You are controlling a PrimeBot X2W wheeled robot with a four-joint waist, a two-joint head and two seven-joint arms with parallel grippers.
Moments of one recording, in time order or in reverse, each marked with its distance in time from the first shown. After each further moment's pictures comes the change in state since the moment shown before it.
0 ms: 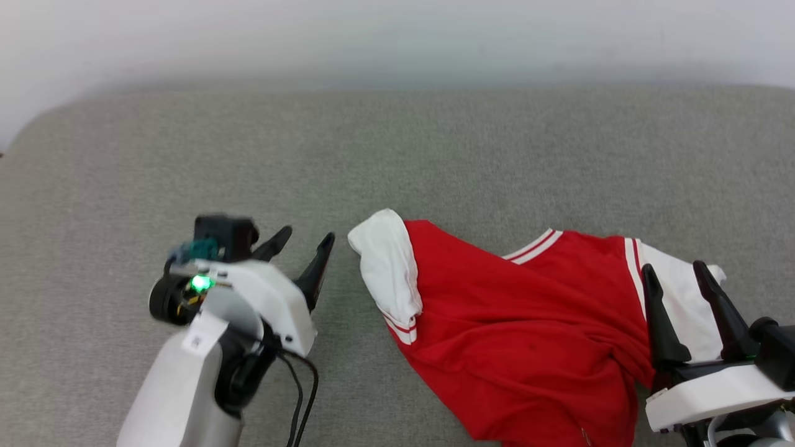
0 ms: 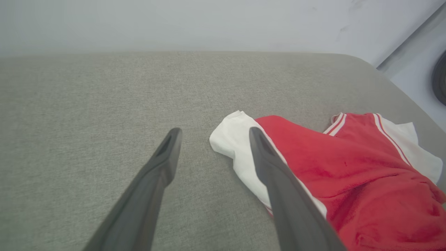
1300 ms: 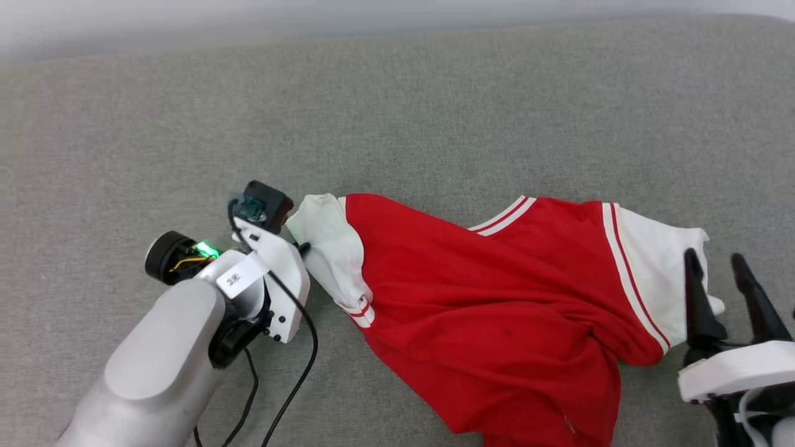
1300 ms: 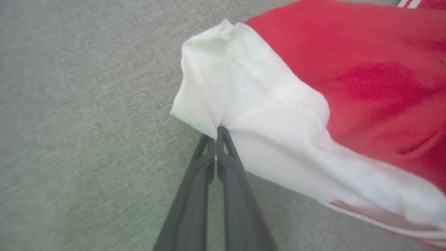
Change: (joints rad) left arm -0.321 0.233 -0.426 0.261 -0.143 0.043 0.195; right arm -0.097 0.001 -0.091 0.135 0.104 0.000 -0.024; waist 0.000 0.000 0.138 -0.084
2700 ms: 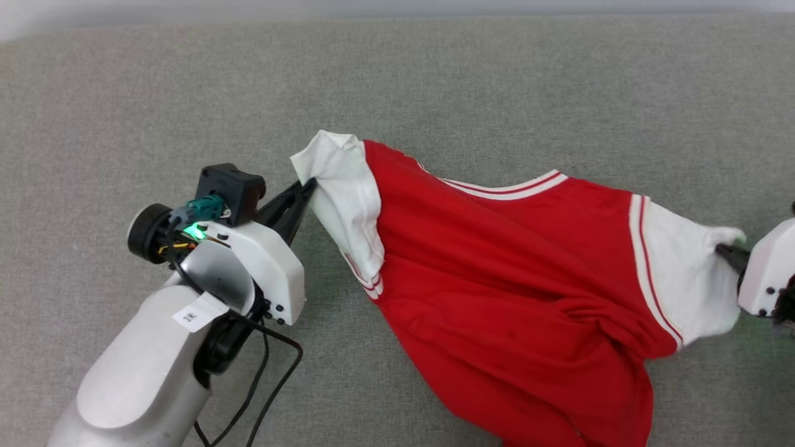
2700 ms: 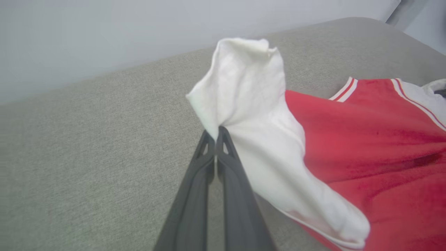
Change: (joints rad) left arm 0.093 0.039 0.083 -0.304 0.005 0.107 -0.263; right arm -0.412 -0.337 0.114 0.474 0.230 0.001 0.732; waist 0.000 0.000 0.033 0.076
